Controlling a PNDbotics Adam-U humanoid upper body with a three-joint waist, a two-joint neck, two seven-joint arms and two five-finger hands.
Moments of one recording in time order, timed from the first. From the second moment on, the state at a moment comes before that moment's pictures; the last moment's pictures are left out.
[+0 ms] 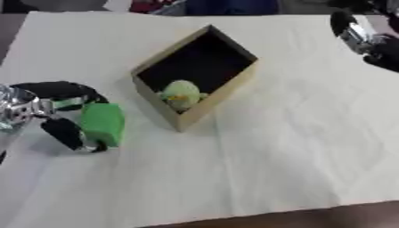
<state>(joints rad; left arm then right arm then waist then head) -0.63 0.69 -0.31 -1.61 -0.83 0.08 -0.83 -0.56 -0.59 0.06 -1.95 0.46 0.14 0.38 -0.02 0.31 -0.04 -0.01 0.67</state>
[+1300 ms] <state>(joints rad) -0.68 0.71 -0.29 -1.76 -0.85 0.10 -0.81 -0.55 -0.59 0.06 -1.95 0.45 0.14 0.39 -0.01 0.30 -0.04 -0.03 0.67</state>
